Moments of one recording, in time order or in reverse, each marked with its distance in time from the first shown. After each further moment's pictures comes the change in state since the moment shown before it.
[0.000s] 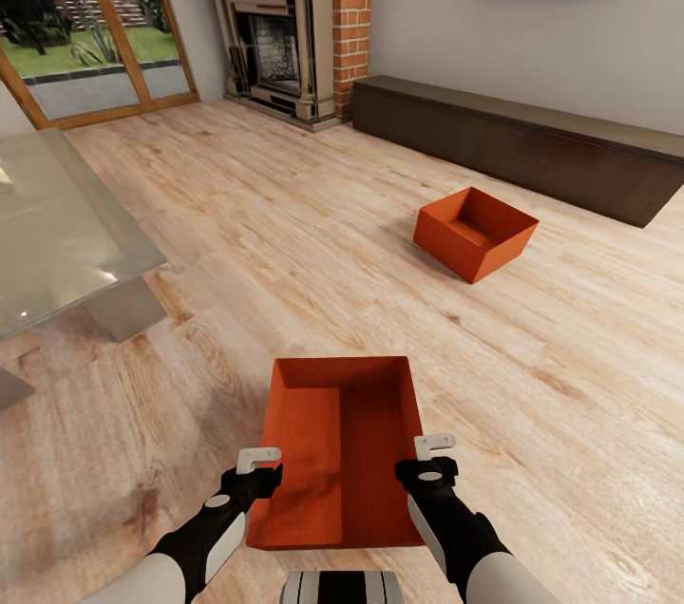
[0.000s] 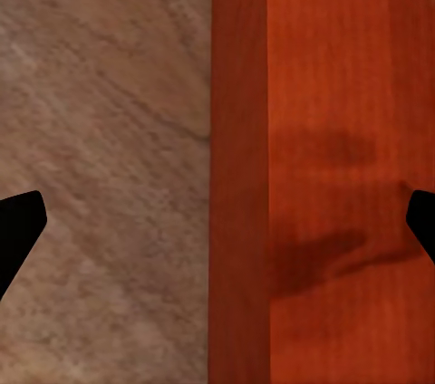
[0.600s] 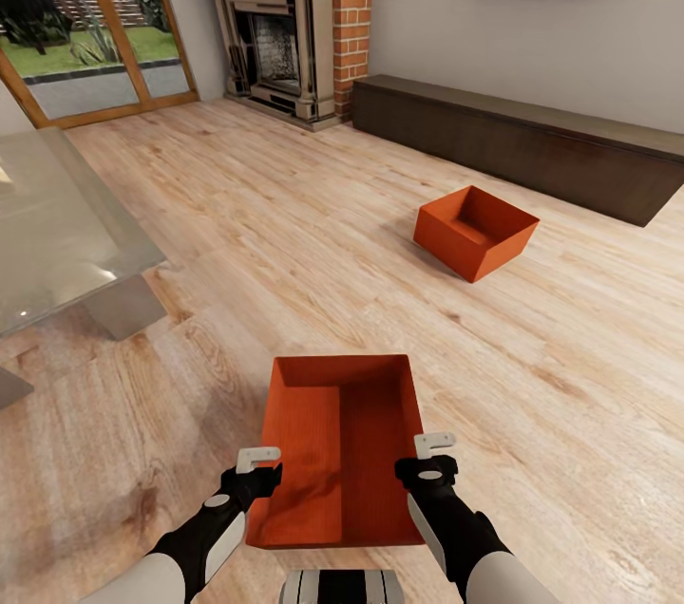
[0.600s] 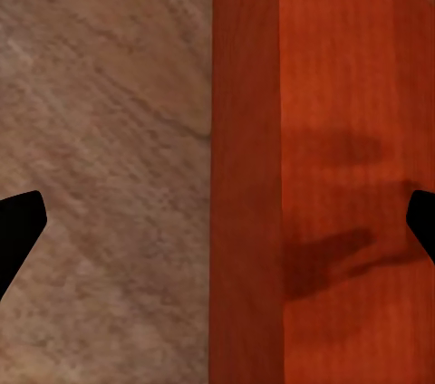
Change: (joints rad) left arm 0.000 0.001 0.001 -0.002 0.000 0.000 -0.002; right arm 0.000 0.000 0.000 -0.008 0.000 0.000 0.000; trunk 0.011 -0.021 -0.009
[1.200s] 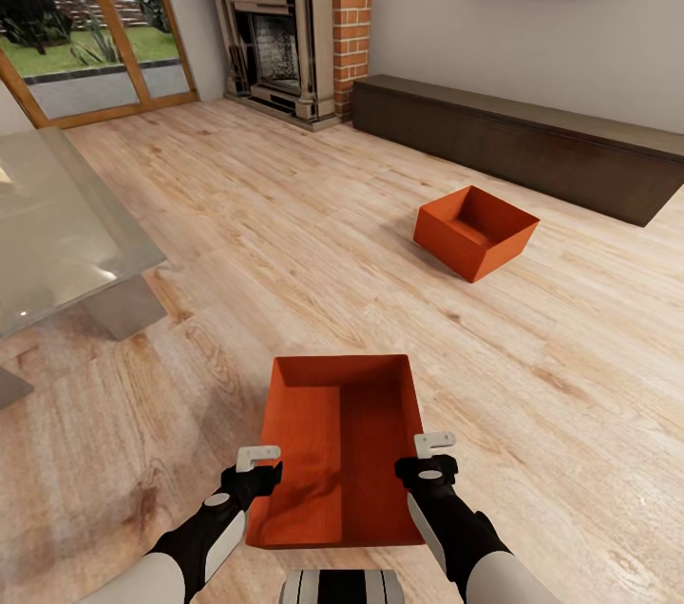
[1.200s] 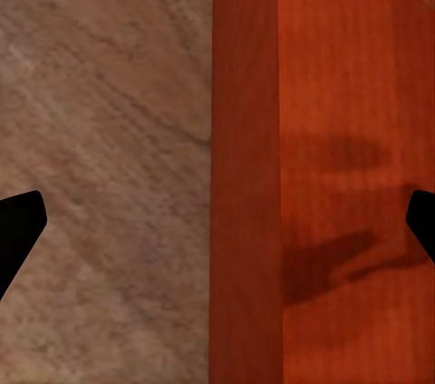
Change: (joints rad) left arm 0.000 0.001 0.000 -0.007 0.000 0.000 0.000; right arm 0.000 0.000 -0.002 -0.001 -0.001 -0.001 -0.001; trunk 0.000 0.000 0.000
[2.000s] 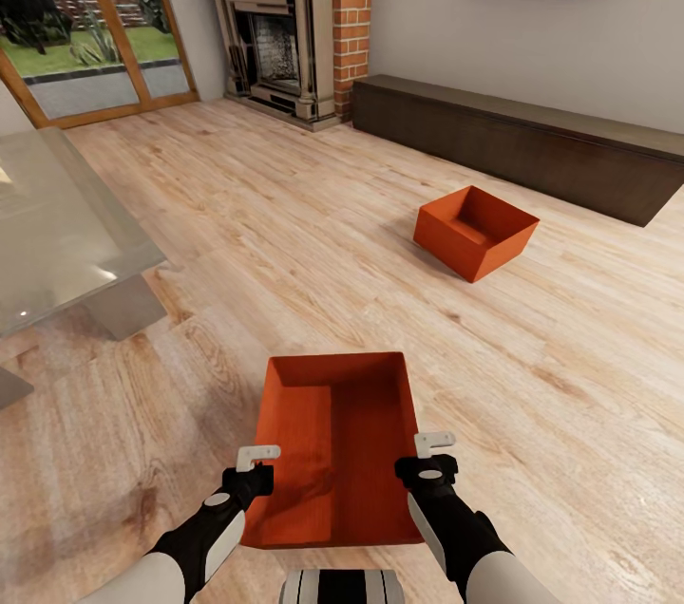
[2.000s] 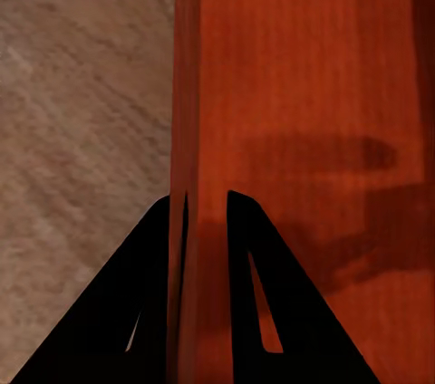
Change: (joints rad) left arm 0.000 0.000 0.000 -0.001 0.003 -0.002 -0.002; right arm 0.000 0.000 0.000 -0.002 0.000 0.000 0.000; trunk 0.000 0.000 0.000
